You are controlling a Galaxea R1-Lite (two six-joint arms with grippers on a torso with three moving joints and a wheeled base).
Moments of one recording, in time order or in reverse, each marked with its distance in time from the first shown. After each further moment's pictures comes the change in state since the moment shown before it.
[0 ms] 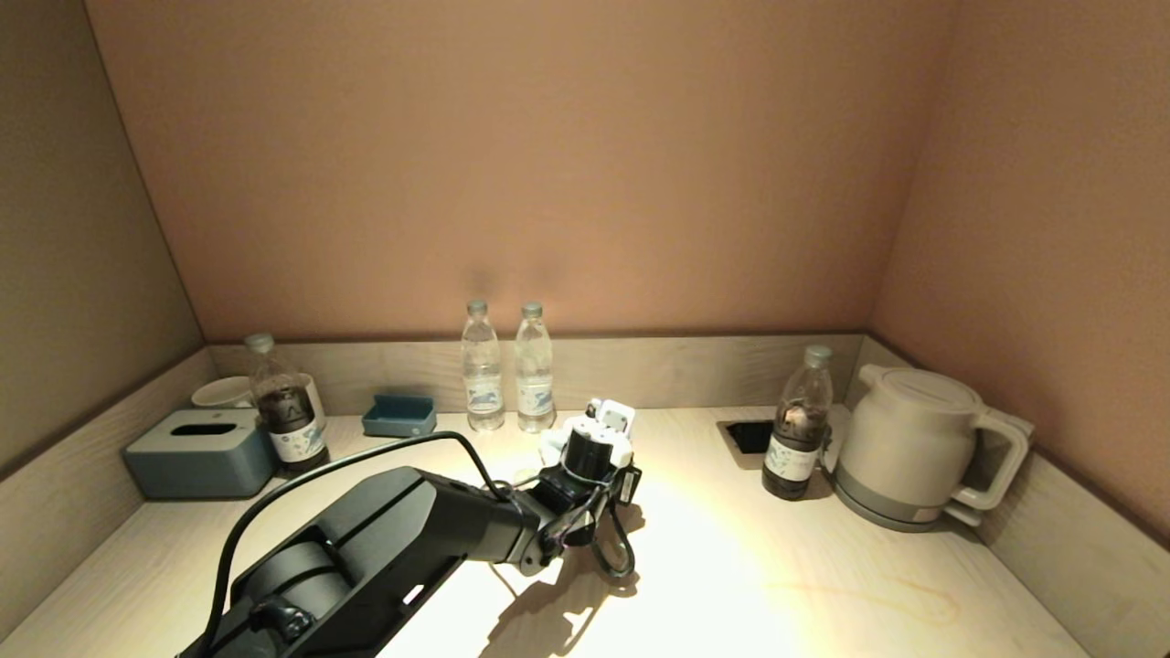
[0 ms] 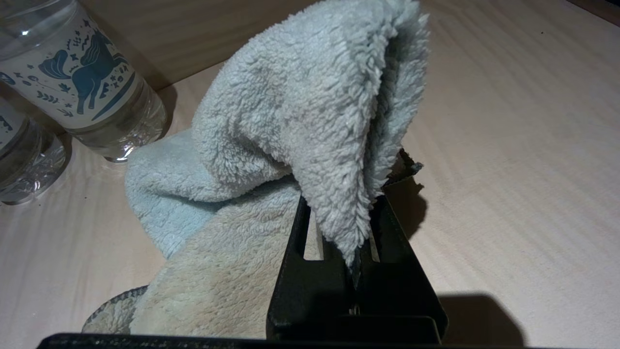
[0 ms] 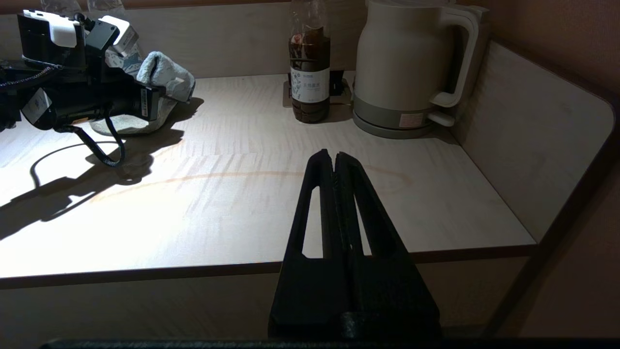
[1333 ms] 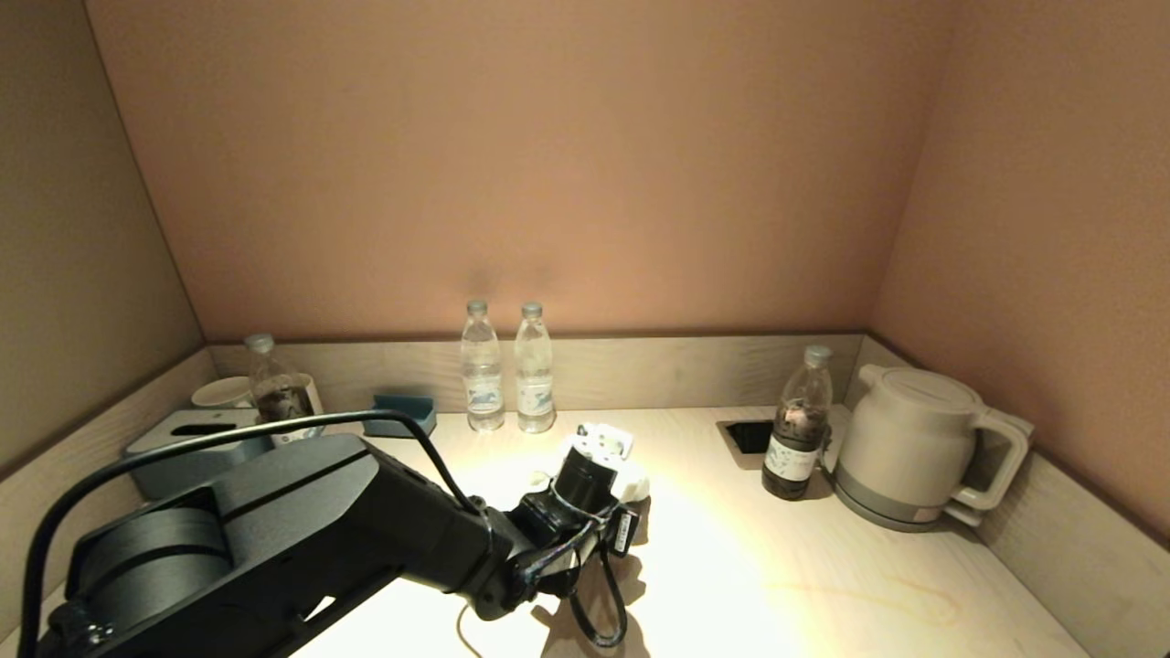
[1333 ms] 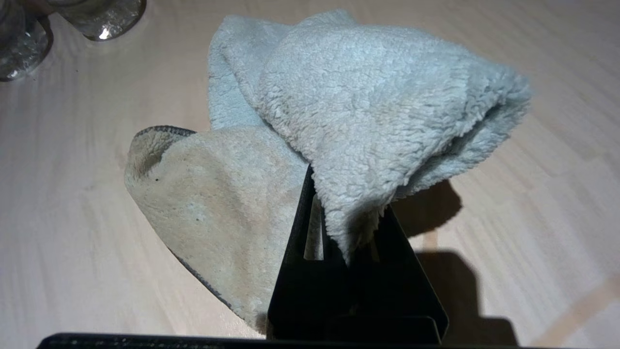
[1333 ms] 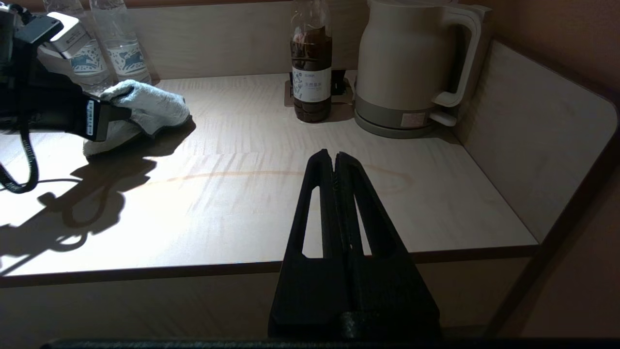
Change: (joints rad) left arm -0.101 -0.332 0.518 0.034 -0.001 -0.159; right arm 0.001 0.000 0.000 0.001 0.000 0.000
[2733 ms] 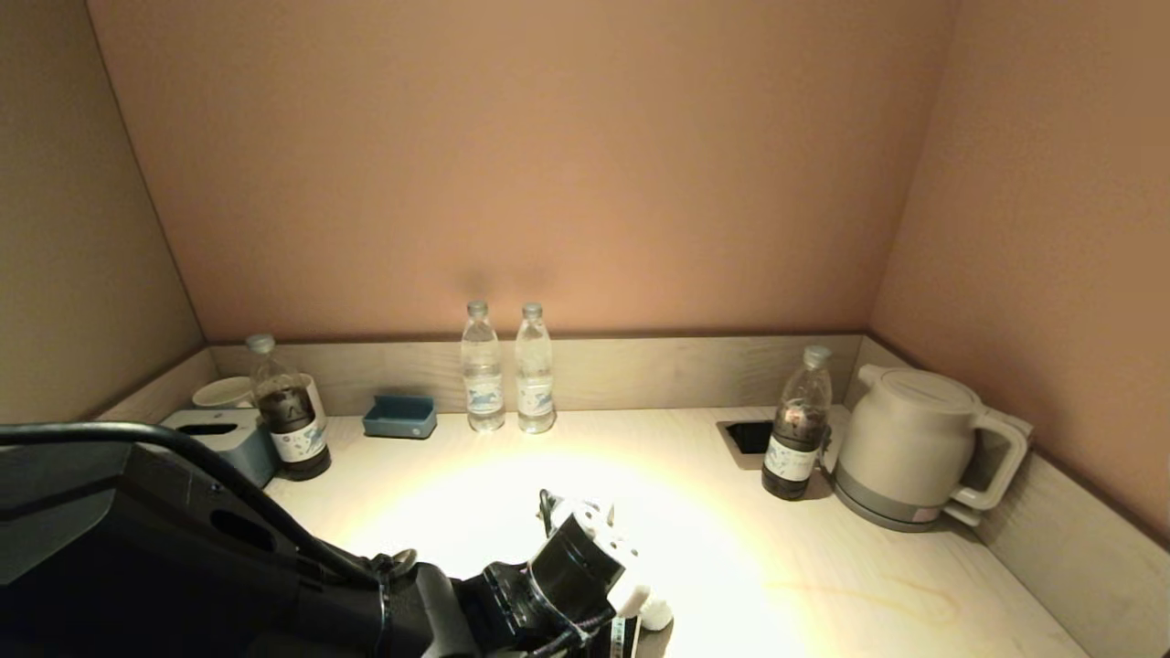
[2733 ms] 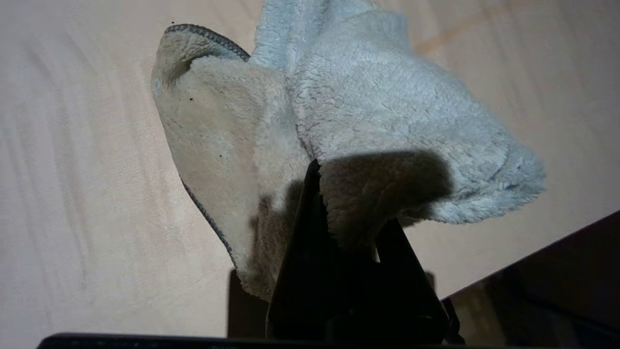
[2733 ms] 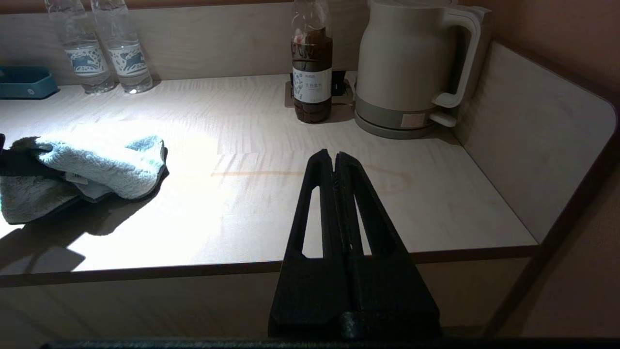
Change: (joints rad) left arm -0.160 -0.308 0.332 0.241 -0.081 -0.418; right arm 0.000 0.000 0.000 0.000 0.000 0.000
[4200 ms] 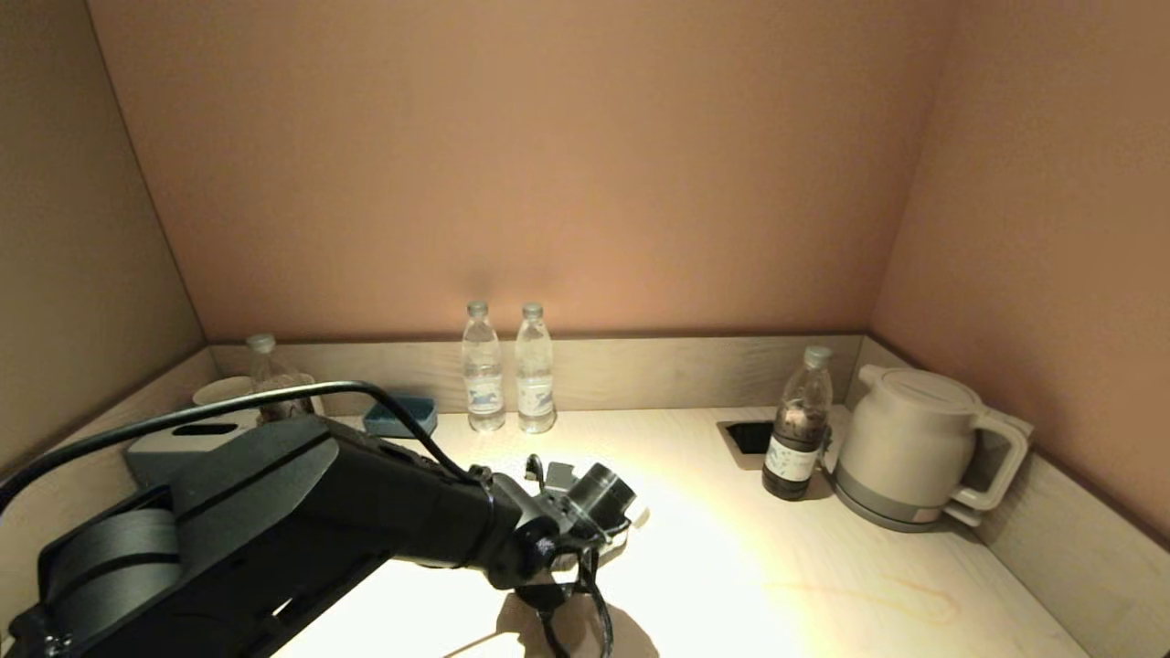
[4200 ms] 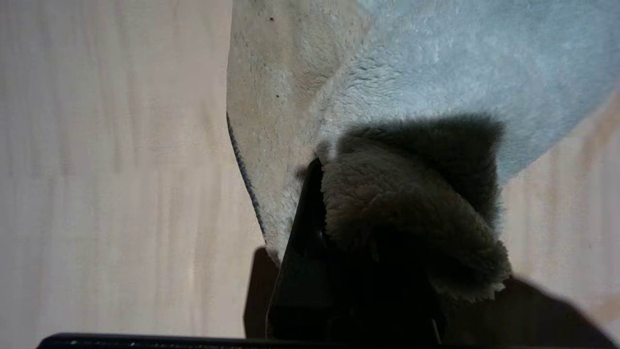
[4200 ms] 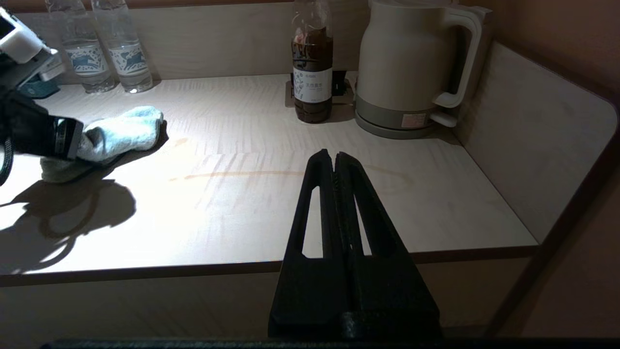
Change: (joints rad) left arm 0.153 0.293 -0.514 0.493 0.219 -0.083; right arm 0.000 0.000 0.000 0.000 0.000 0.000
